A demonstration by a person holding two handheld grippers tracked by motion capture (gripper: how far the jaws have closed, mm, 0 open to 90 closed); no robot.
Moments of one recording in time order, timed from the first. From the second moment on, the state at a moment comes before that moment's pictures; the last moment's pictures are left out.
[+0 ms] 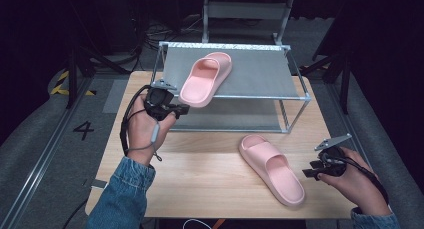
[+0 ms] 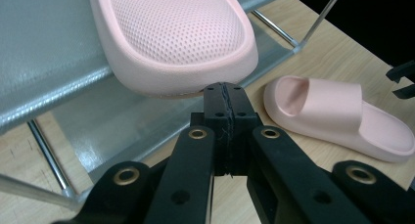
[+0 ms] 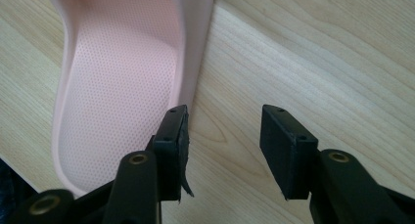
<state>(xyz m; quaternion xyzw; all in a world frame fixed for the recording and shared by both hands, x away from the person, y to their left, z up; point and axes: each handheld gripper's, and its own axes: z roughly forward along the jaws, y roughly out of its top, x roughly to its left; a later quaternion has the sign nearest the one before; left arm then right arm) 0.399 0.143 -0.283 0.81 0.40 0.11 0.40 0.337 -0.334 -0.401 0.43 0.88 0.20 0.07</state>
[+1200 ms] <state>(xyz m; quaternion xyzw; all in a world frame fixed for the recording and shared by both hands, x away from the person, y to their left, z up) 0.465 0.074 -0.295 0.81 0.36 0.11 0.45 0.336 -0.334 -0.402 0.43 0.88 0.20 0.08</state>
